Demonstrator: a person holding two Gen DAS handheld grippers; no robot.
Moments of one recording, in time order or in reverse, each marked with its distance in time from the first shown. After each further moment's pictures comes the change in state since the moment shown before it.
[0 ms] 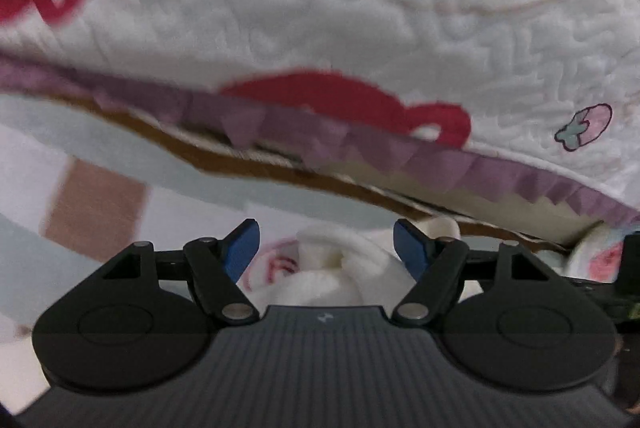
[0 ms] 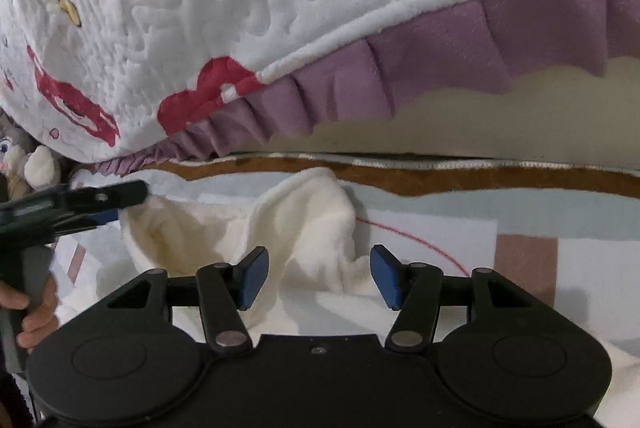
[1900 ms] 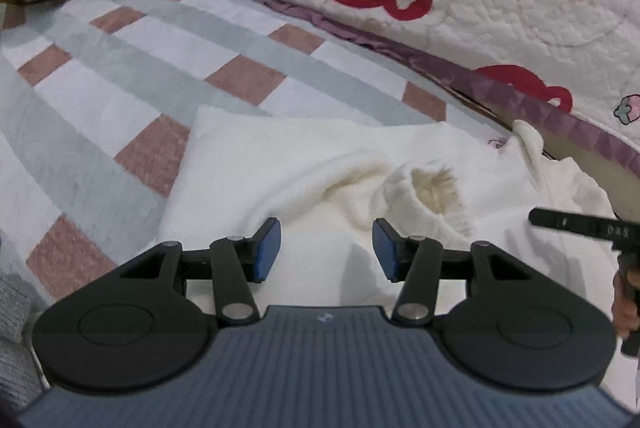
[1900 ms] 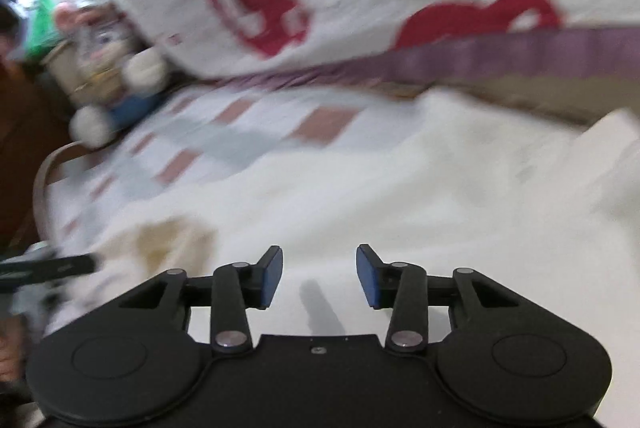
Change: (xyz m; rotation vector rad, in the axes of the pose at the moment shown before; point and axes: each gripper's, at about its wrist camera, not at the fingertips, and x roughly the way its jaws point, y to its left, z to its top) left arm -0.256 0.112 -0.200 -0.128 -0.239 0.390; right arm 0.011 0.176 -0.124 -0.271 0.013 0.194
